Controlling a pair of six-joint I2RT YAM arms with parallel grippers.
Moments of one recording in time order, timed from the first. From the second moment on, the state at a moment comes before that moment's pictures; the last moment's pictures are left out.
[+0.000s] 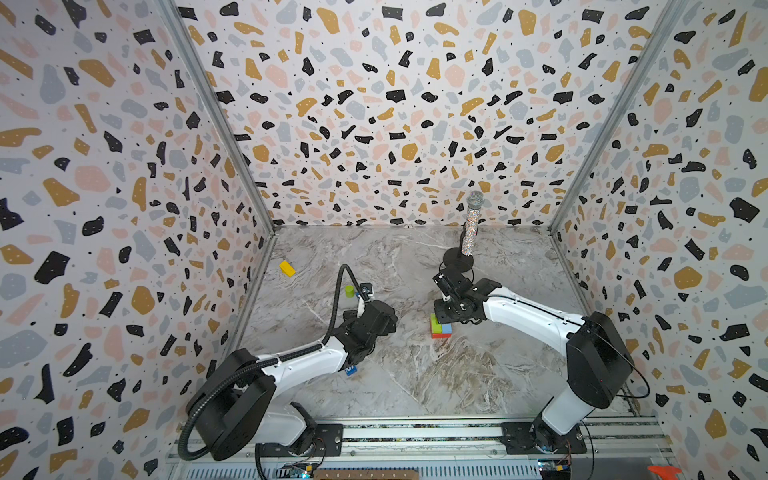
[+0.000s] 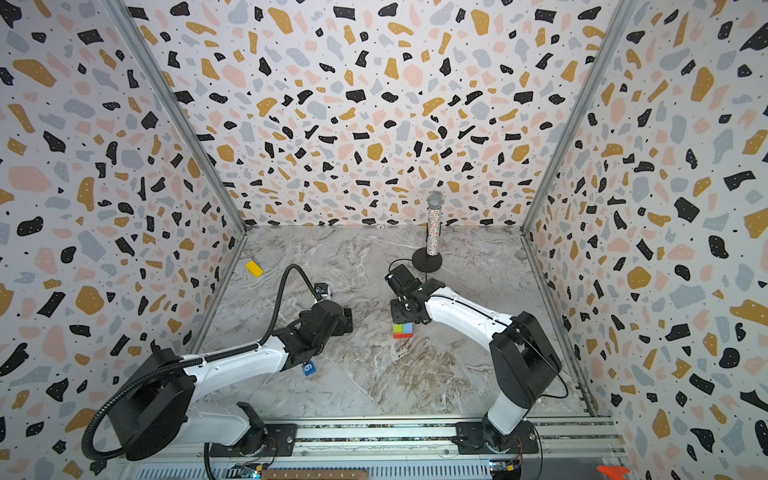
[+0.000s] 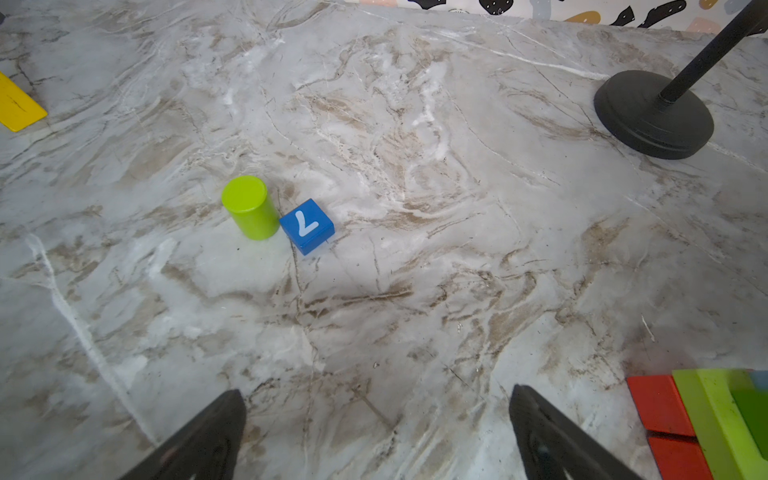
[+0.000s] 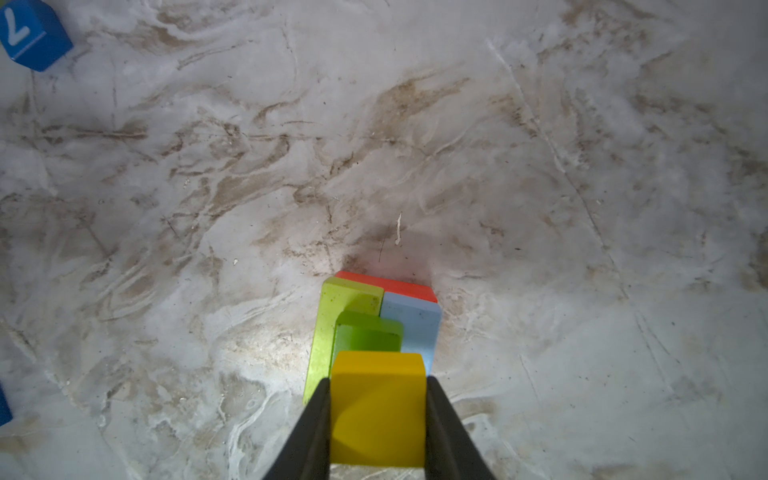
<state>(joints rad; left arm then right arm) -0.73 1.35 0.63 -0.04 -0.51 -0.55 0.73 1.65 1.20 -0.69 0.10 0.48</state>
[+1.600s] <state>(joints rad) -0.72 1.33 0.62 -0.04 -0.50 -0.56 0.75 1.66 1.18 -0.65 0.12 0.50</state>
